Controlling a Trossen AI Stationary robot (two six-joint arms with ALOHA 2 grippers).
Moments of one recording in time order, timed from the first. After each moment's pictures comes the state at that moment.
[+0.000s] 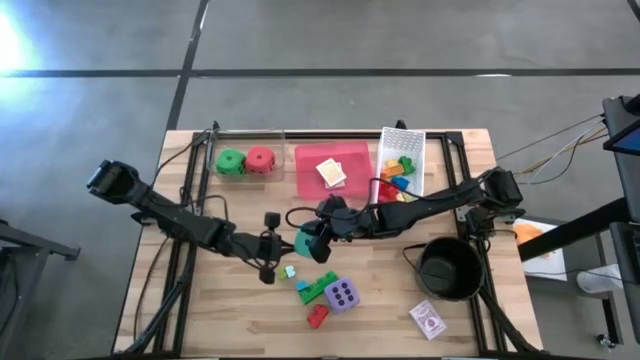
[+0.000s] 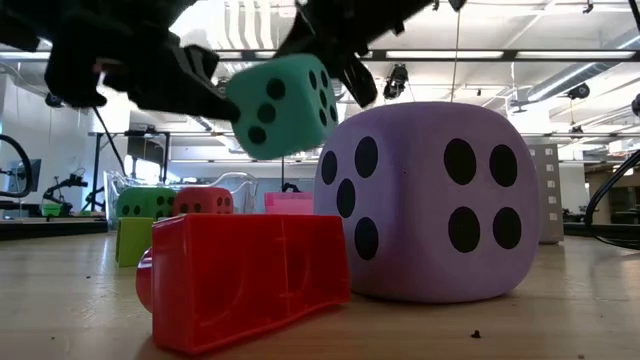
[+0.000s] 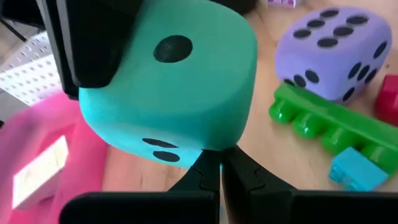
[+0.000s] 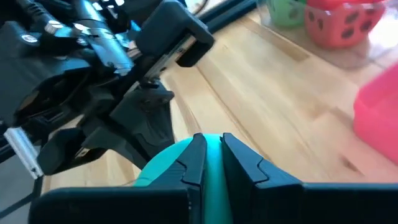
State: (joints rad) left arm -0.39 1.35 0.56 0.27 -0.42 0.17; right arm 0.17 1.80 1.26 0.00 0.30 0.64
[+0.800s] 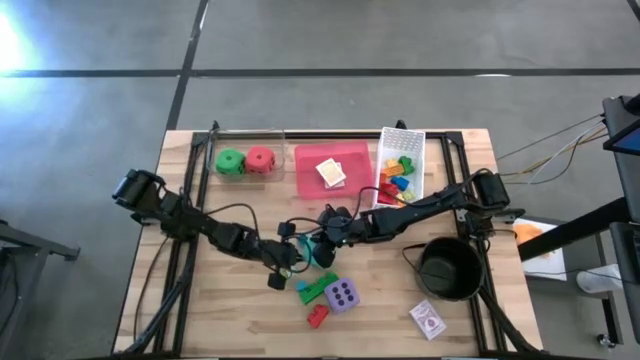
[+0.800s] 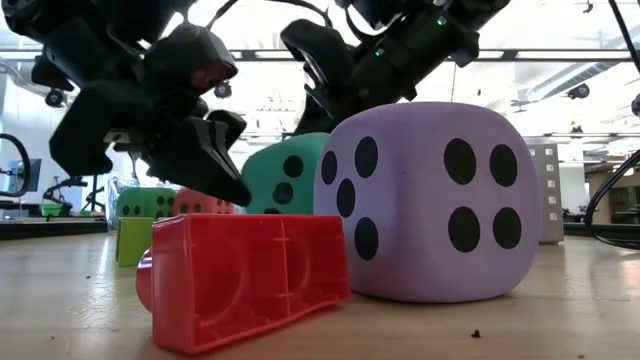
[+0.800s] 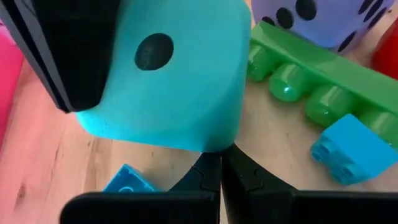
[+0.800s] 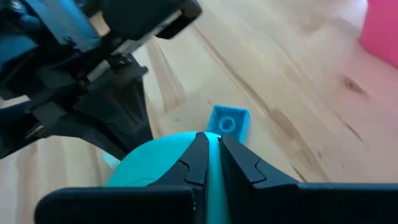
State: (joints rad) left arm -0.33 1.61 0.63 0.27 -0.25 0.04; right arm 0.16 1.90 1.15 0.01 0.21 0.72
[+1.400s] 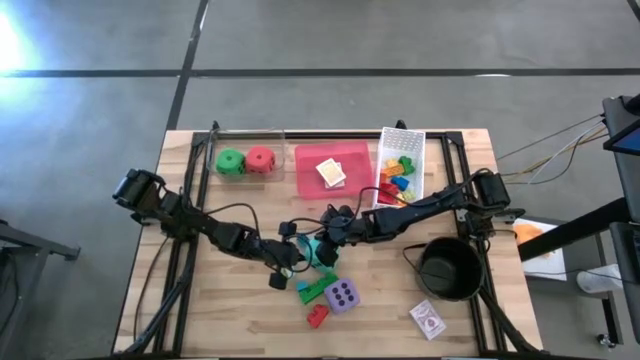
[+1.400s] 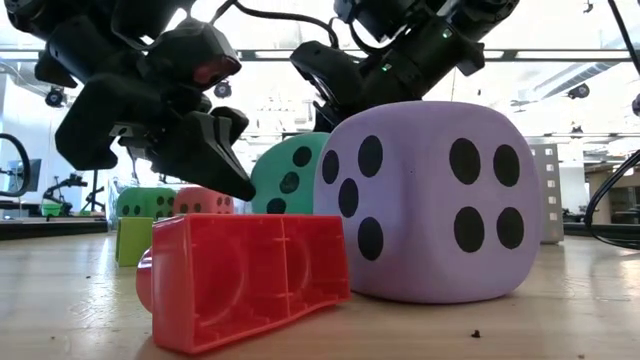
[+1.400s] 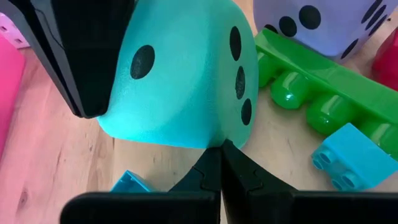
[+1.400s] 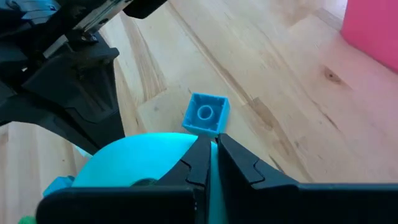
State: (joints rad) left arm -0.33 1.62 0.65 0.26 -0.24 0.04; right arm 0.17 1.90 1.12 0.01 0.22 0.69
